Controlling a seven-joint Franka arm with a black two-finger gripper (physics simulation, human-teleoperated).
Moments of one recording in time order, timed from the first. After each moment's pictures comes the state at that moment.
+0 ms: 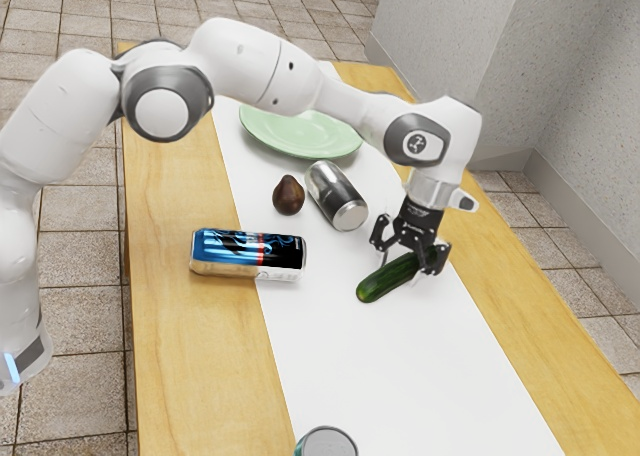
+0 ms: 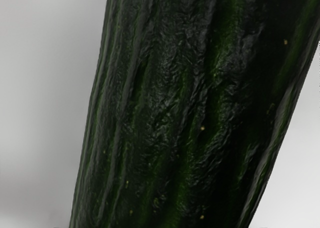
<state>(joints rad) 0.17 0.57 -0.29 -1.33 -0.14 1.72 -0.74</state>
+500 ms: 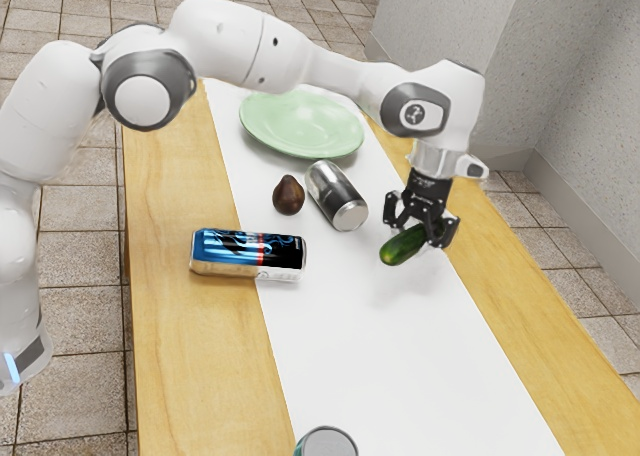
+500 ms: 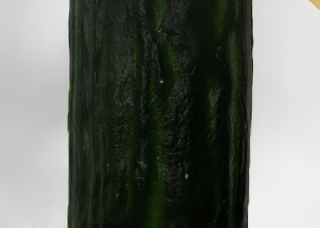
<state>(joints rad) 0.15 0.42 -0.26 -1.35 -0.13 1.75 -0.68</state>
